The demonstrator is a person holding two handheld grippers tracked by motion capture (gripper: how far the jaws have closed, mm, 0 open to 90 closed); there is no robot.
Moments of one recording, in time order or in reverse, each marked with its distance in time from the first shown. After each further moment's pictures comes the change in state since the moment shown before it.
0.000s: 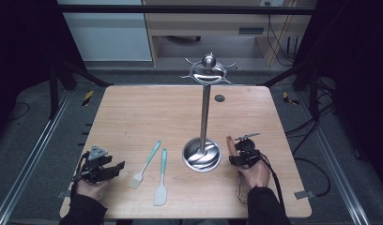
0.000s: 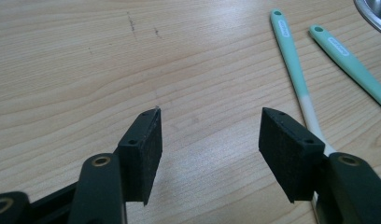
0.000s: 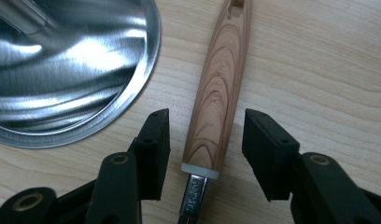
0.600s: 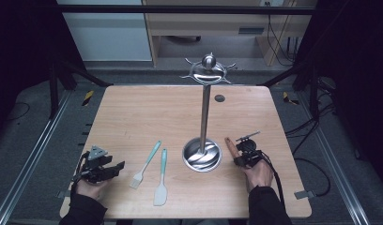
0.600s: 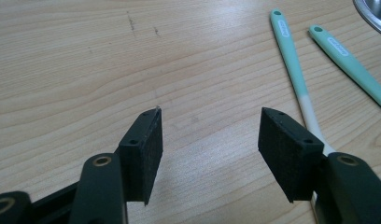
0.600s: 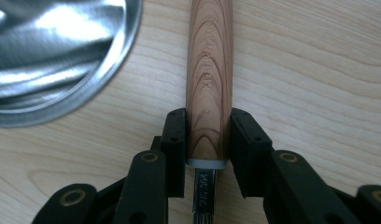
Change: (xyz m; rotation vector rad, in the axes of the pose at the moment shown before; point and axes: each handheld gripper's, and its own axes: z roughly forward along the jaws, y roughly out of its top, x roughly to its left) left arm 0.001 0.000 -0.001 0.001 -0.006 -0.005; right arm -0.010 -0.001 0.001 0.106 -0.021 -0.013
